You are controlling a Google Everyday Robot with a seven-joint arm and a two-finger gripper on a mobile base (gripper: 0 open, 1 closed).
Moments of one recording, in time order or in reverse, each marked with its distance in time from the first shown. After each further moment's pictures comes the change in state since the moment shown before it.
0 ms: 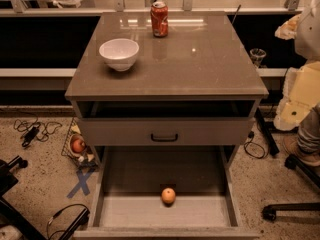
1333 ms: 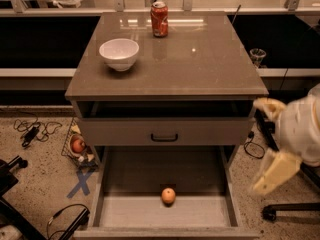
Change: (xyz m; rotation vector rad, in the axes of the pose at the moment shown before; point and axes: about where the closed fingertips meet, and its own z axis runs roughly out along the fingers) arm 0.021 0.077 0.114 -0.050 -0.309 0.035
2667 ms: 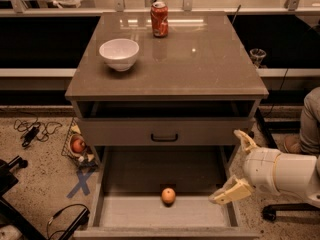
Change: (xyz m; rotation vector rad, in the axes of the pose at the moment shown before) arm 0.032 0.011 0.129 0.150 -0.303 0.136
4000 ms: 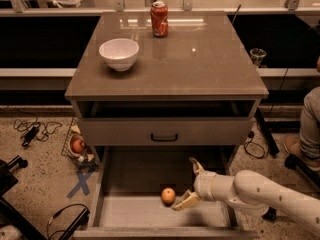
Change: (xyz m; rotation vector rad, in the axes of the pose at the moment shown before) arm 0.122 0.037 0.236 -0.132 -0.141 0.052
